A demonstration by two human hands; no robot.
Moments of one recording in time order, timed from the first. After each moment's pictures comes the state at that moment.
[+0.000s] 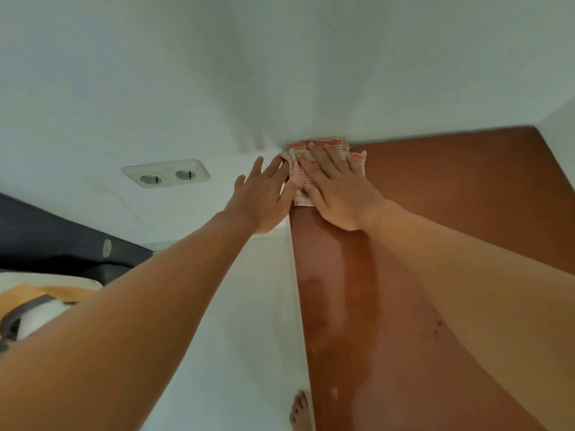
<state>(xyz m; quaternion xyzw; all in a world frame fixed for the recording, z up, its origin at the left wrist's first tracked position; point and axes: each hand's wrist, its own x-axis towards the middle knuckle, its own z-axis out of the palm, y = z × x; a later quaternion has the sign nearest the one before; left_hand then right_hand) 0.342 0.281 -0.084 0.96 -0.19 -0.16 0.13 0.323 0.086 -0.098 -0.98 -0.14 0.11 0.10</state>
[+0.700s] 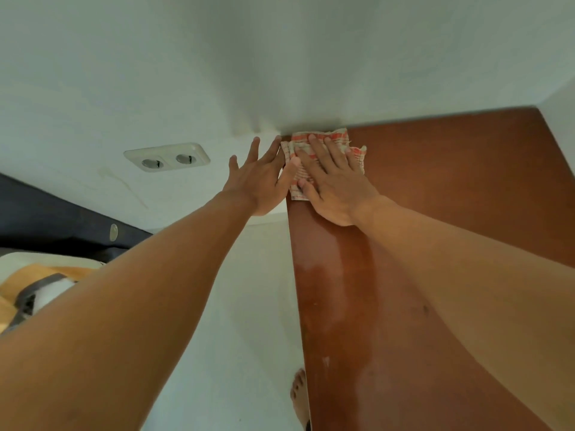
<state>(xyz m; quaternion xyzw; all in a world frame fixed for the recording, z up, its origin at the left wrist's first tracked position) 0.340 0.279 -0.082 0.96 -0.19 -0.19 0.09 0.301 0.093 -0.099 -0.98 -0.12 0.13 0.10</state>
